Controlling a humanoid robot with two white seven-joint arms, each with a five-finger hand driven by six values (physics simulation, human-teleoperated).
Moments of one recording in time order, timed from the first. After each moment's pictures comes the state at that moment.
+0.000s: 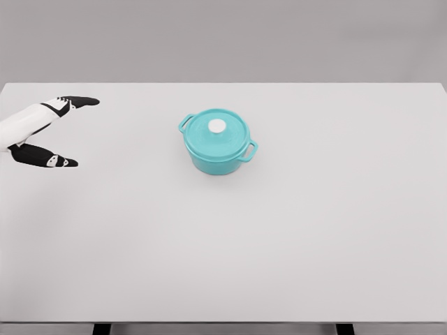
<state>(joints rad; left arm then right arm) -0.29 0.86 -0.23 -1.44 0.03 -0.61 -0.44 0.06 0.00 -0.22 0.05 0.06 -0.22 -0.03</state>
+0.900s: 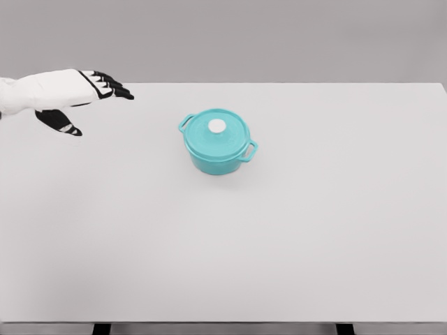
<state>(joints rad) -0.88 0.89 -0.71 -1.37 -0.28 -0.61 -0.55 0.06 0.00 -0.22 0.05 0.06 -0.22 -0.03</state>
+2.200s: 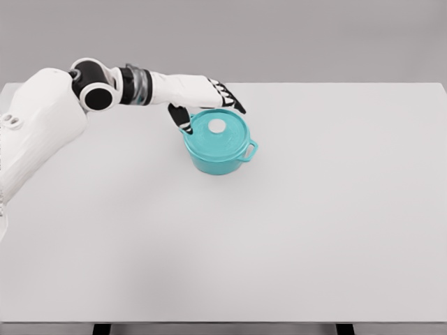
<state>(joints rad) -1.10 0.36 -0.99 -0.99 -0.40 -0.61 -0.55 0.06 0.00 -0.22 0.05 0.06 -0.22 -0.03</state>
